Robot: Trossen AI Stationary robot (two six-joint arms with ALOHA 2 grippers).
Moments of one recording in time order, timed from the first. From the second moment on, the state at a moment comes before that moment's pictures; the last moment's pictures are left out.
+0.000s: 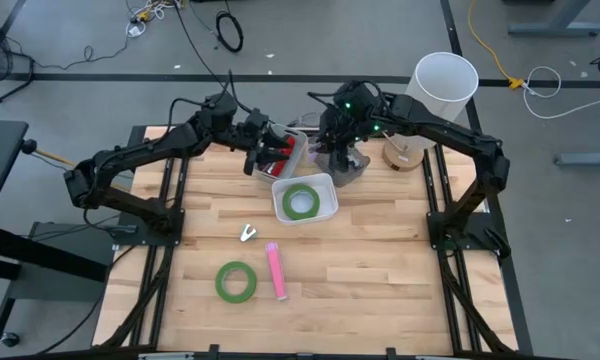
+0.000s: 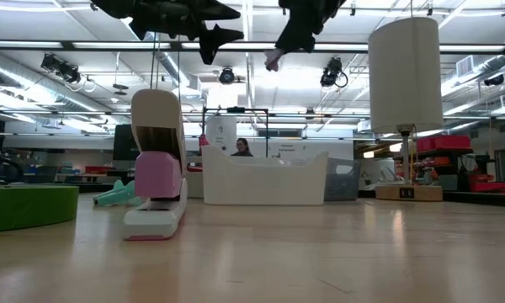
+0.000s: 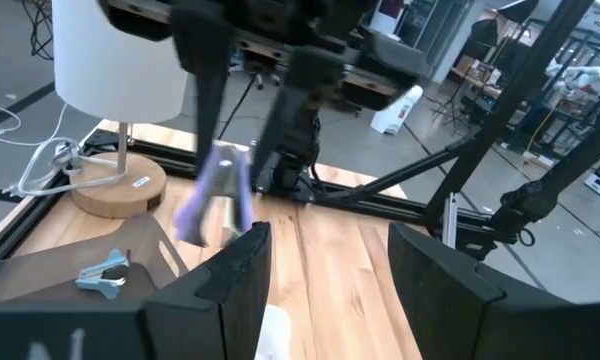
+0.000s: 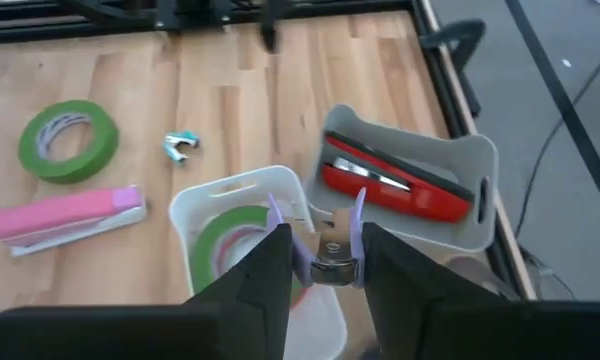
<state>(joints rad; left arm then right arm) 0.55 1.33 1.06 0.05 0.69 -0.16 -0.40 1.68 1.80 -0.94 -0.24 -0.23</state>
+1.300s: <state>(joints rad) 0.55 1.33 1.06 0.06 0.68 -0.17 -0.61 1.73 1.30 -0.58 0.02 -0.22</state>
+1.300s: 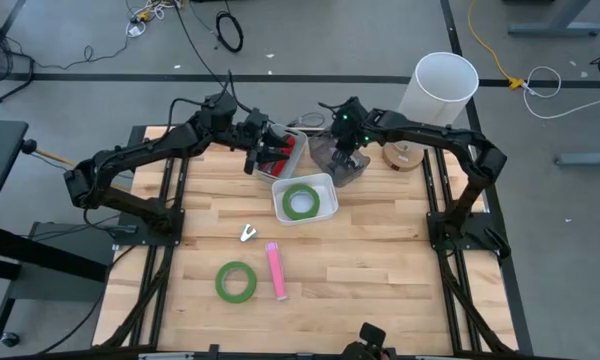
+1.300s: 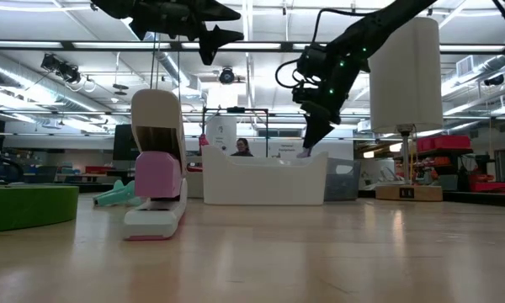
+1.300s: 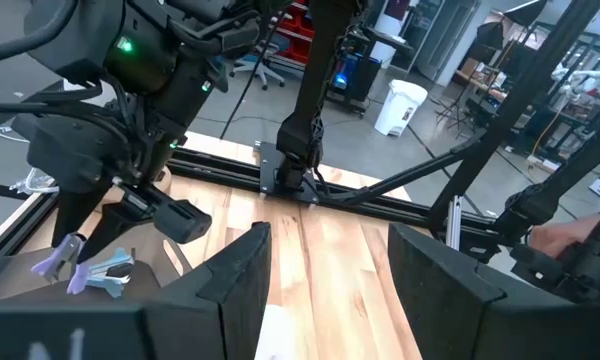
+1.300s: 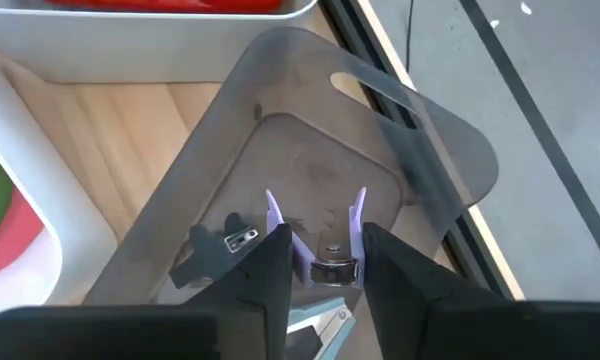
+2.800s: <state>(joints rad) 0.47 1.33 1.06 -0.59 0.47 -0.15 -0.52 1.36 1.30 -0.55 0.01 -0.14</state>
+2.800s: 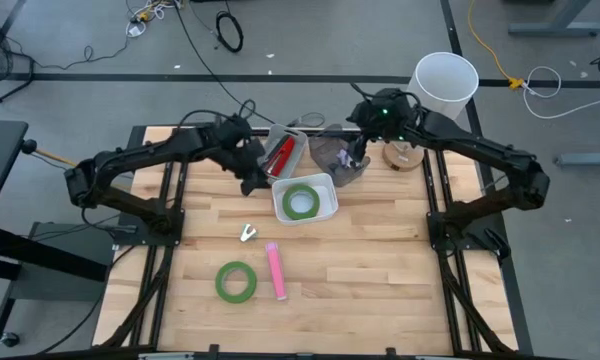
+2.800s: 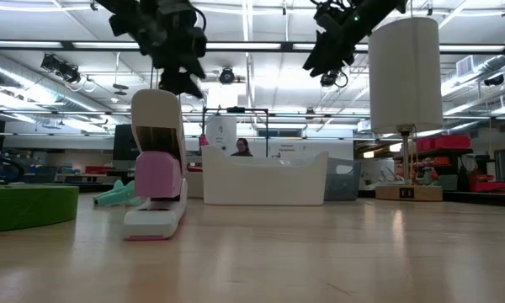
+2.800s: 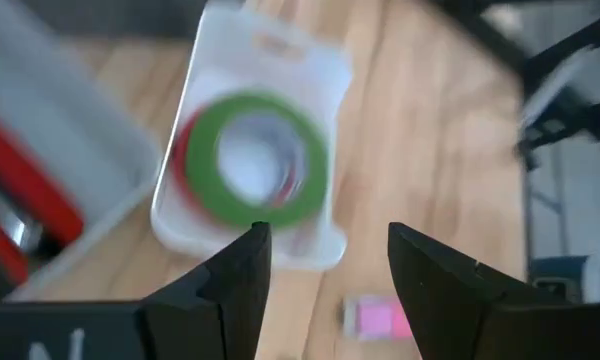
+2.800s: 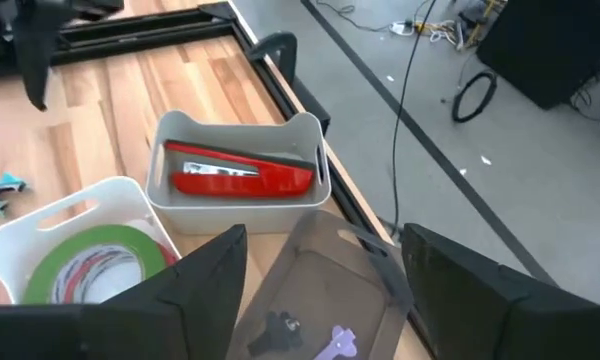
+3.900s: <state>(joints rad) 0.11 1.47 1.05 -0.95 0.06 -0.74 -0.46 1.36 1.30 -0.49 0.01 -0.13</state>
